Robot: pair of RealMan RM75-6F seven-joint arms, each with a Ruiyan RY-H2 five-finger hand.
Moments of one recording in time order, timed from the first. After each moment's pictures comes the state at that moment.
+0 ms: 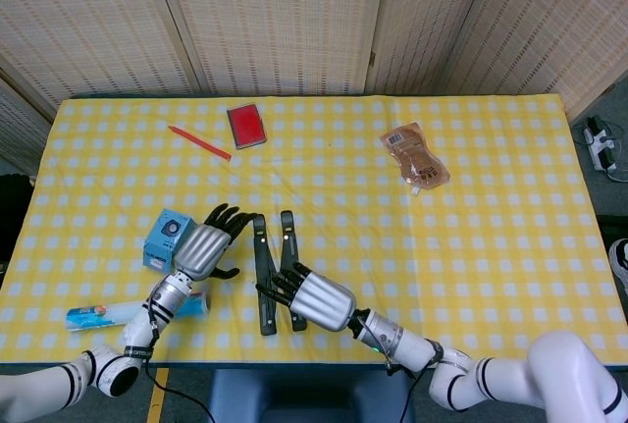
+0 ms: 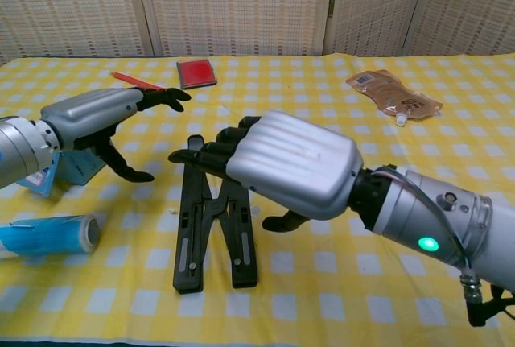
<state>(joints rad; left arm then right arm) -0.67 -1.58 -0.10 -1.31 1.42 1.04 0.05 0.79 -1.75 -0.01 -1.32 -1.78 1.12 -0.49</state>
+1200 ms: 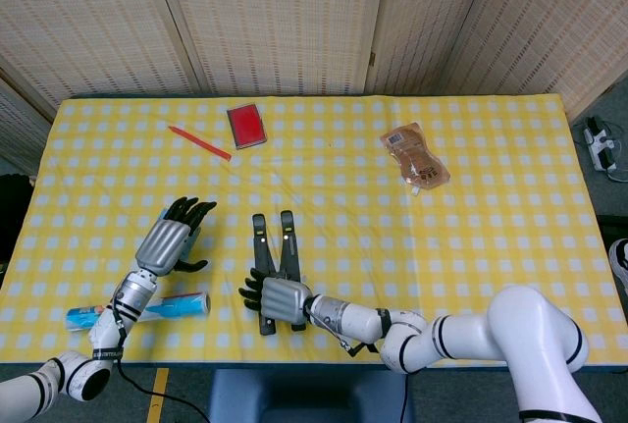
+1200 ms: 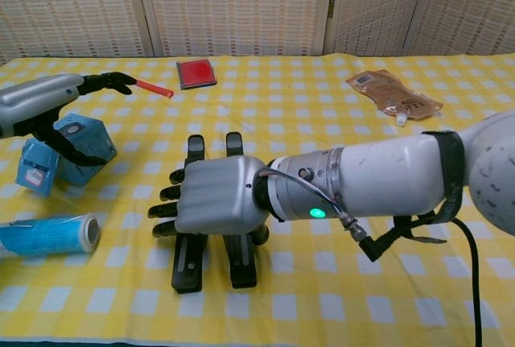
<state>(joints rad) -0.60 -1.50 -0.09 -1.28 1.41 1.09 -0.07 1.18 -1.72 0.08 -1.40 -1.32 0.49 -0.93</state>
